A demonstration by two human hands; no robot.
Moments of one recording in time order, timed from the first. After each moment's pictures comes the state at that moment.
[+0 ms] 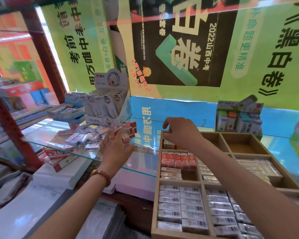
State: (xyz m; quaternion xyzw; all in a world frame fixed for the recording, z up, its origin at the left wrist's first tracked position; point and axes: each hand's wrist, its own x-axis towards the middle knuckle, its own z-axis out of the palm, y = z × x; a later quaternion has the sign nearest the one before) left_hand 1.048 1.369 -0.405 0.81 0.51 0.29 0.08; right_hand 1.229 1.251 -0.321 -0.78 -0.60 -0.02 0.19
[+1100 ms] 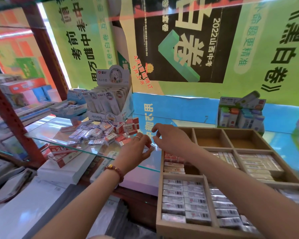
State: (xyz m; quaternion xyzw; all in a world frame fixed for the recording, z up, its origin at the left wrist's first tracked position) left_hand 1.066 1.350 -0.413 0.93 0.28 0.23 0.05; right_hand 1.192 1.251 -0.338 -0.75 -0.63 0.05 0.21
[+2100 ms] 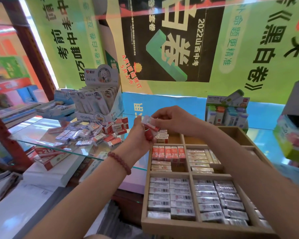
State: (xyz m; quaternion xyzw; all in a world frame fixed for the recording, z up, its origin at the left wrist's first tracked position) left_hand 1.127 1.287 -0.331 0.40 0.35 0.34 0.78; right_hand 1.238 1.223 -0.294 -0.63 -0.65 0.20 0.38
